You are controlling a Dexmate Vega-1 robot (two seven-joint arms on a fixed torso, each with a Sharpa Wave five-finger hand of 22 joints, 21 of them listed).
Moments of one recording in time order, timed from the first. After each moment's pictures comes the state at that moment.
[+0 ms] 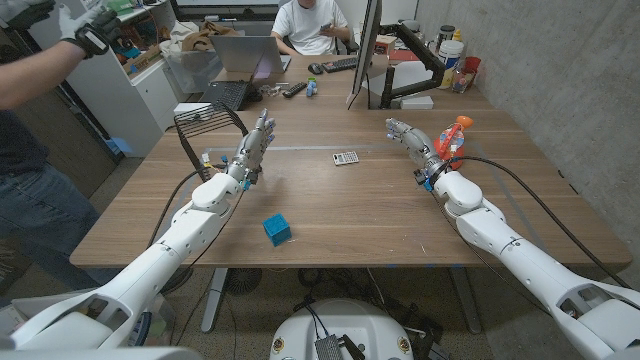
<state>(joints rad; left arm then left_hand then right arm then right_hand) 0.83 0.56 0.38 -1.39 -0.62 -0.22 -0.03 0.34 0.05 -0.12 0.11 0.41 0.00 0.04 0.20 0.18 -0.03 -0.01 0.20 0.18 -0.15 -0.03 0.18 0.18 -0.13 -0.04 0.22 0.18 -0.77 -0.53 -0.48 -1.30 0.41 0.38 0.04 0.37 0.12 0.33 -0.07 0.17 0.24 0.05 0.20 0.18 0.19 0.09 0.20 0.18 0.14 0.03 0.20 0.19 0.01 -0.03 0.63 0.17</state>
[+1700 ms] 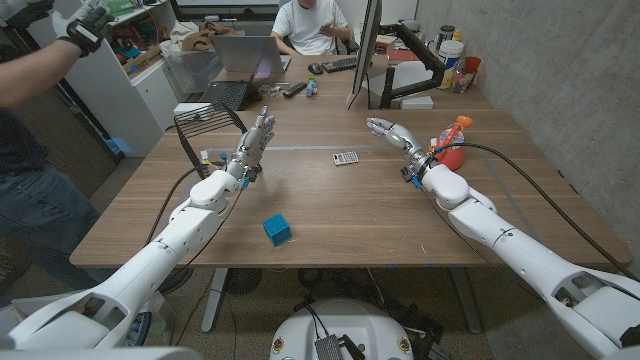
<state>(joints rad) 0.83 0.58 0.38 -1.40 -0.62 -0.22 -0.03 0.35 0.06 -0.13 0.11 0.41 0.00 0.04 0.20 0.18 -0.03 -0.02 0.20 0.18 -0.15 -0.03 0.18 0.18 -0.13 -0.03 0.21 0.18 -0.71 -0.54 -0.56 -1.32 0.22 0.37 -0.01 0.44 0.12 0.35 -0.13 0.18 0.24 0.02 0.20 0.19 0.19 0.07 0.20 0.18 0.12 0.02 0.19 0.18 0.01 -0.03 0.58 0.17</state>
